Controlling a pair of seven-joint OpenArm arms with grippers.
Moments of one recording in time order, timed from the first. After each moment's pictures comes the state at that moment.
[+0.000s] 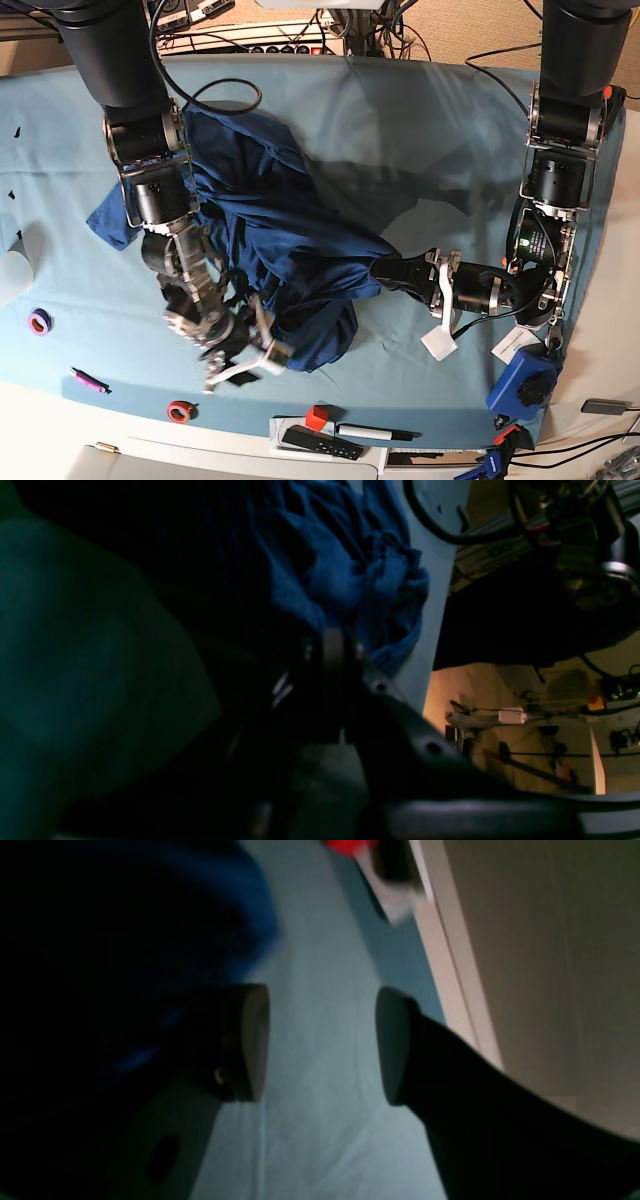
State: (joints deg) left arm -33.0 -16.9 13.9 57.4 -82.4 -43.5 81.4; right arm 39.2 10.6 -20.2 48.0 -42.4 30.4 -3.3
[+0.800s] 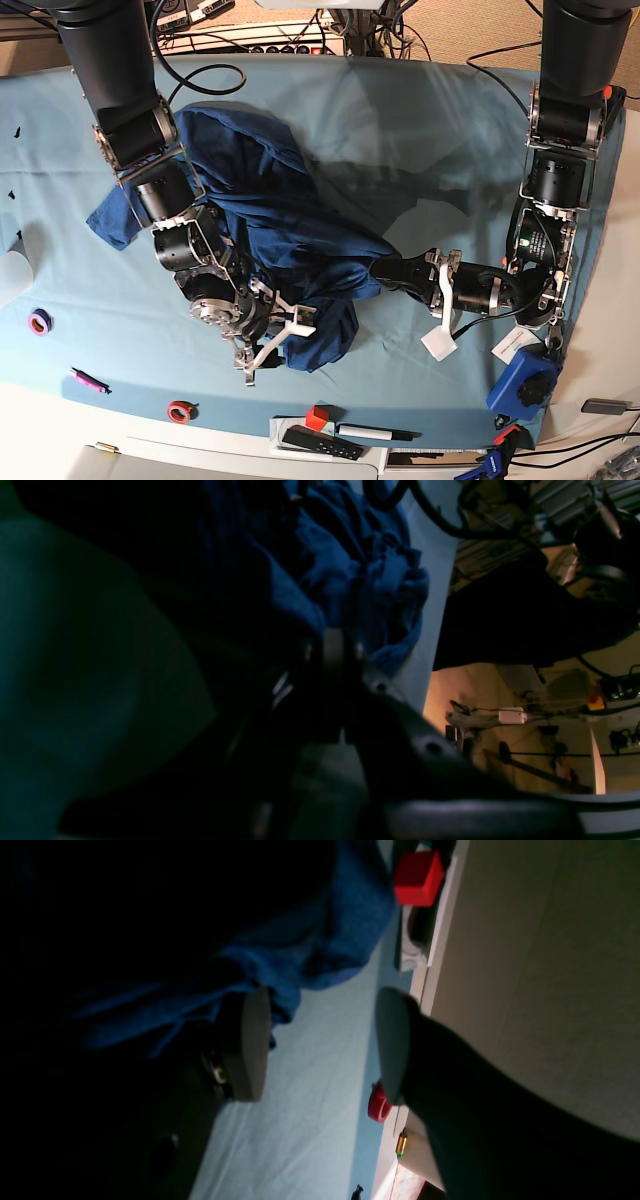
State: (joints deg) left arm -33.0 -16.9 13.9 57.4 -82.4 -43.5 81.4; right arm 39.6 12.2 -35.8 47.9 -51.5 24.3 -1.7
